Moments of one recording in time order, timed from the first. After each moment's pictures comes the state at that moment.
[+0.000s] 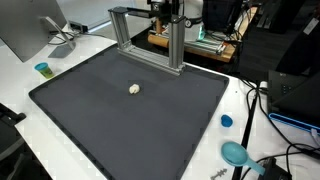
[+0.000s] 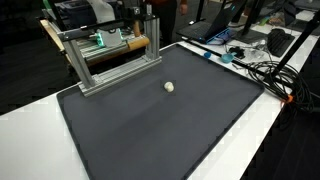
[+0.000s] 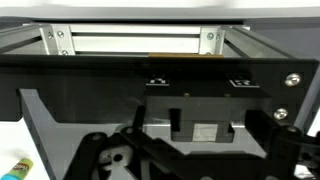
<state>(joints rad) -0.02 -0.73 0.00 -2.74 -0.06 2.16 0.03</state>
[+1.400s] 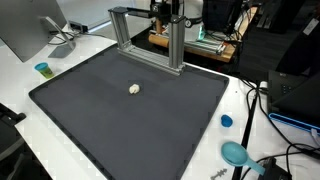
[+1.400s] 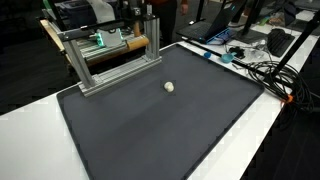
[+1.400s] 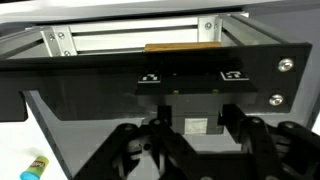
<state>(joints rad) -0.04 -0.74 0.05 -2.74 -0.06 2.18 0.13</state>
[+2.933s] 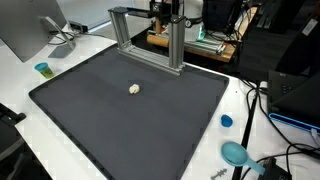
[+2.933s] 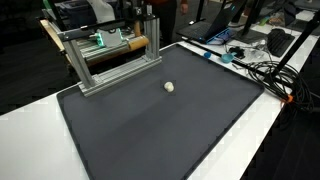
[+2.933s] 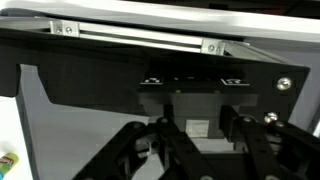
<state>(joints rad) -0.01 -0.62 0.04 -2.63 -0.08 2.05 -0.03</state>
